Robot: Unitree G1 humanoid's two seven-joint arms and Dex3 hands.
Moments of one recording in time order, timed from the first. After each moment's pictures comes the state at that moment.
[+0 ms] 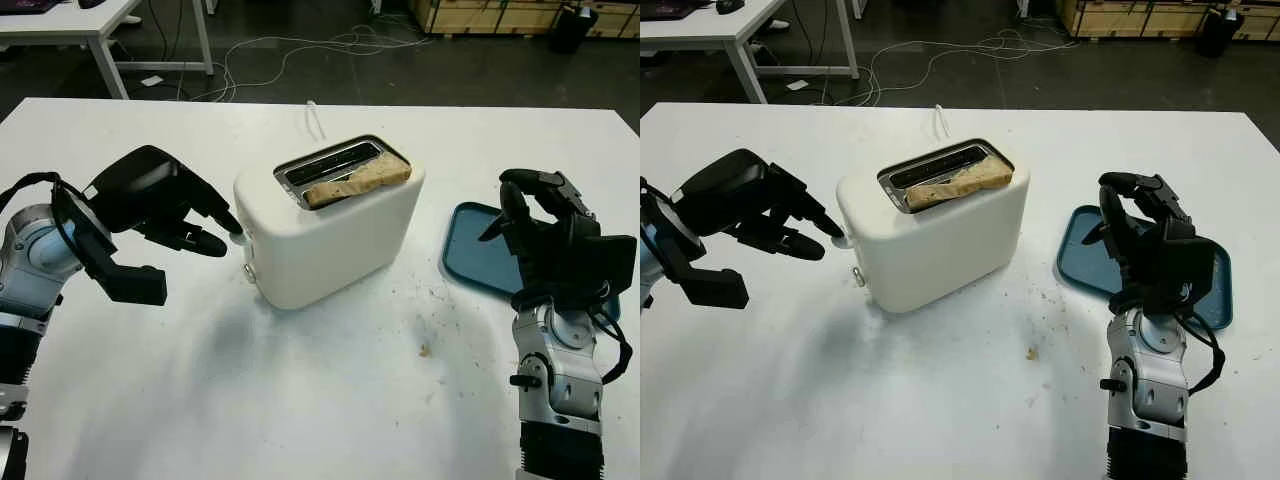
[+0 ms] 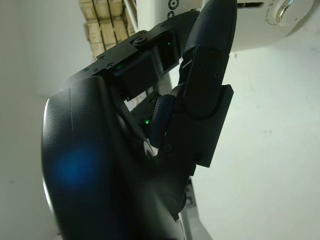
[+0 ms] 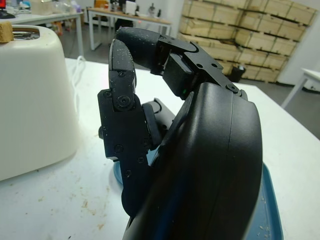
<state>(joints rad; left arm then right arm) -0.47 0.75 -0.06 0.23 0.32 -0.68 -0.42 -0.16 -0.11 -0.27 -0.10 0.22 0.13 -0.09</state>
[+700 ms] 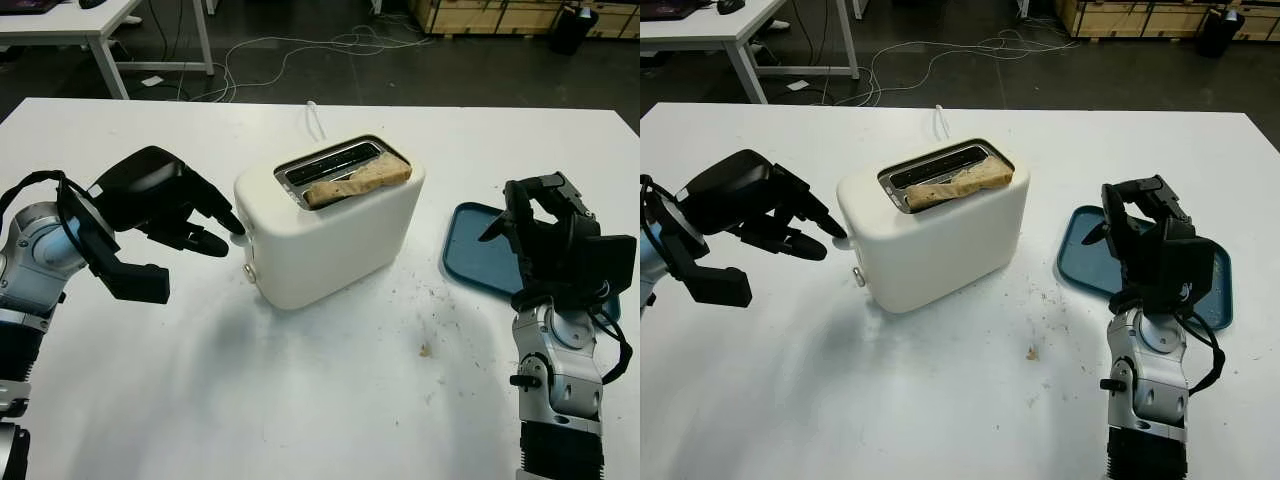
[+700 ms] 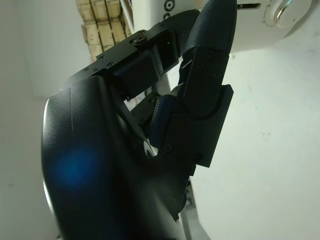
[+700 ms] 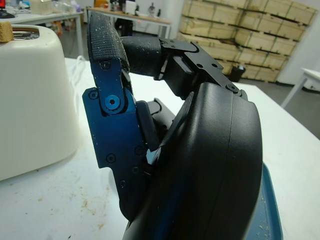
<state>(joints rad) -0.49 0.74 -0.09 0.26 0.33 -0.69 -0.41 -0.16 -0.11 -0.27 -0.10 0.22 0.13 -0.09</state>
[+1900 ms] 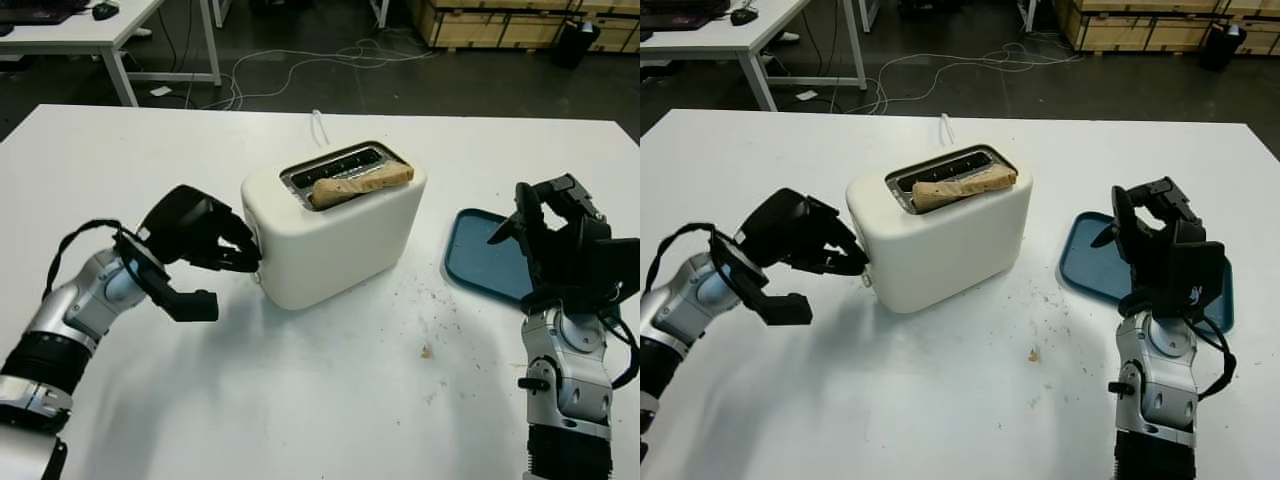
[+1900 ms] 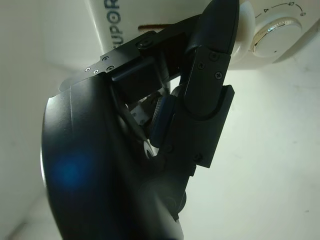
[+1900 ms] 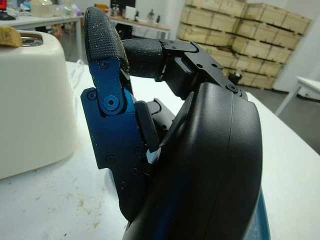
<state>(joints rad) -0.43 0.60 -0.26 0.50 0.52 -0.64 0.07 -0.15 -0.13 -0.29 -0.11 0.21 0.13 -0.05</state>
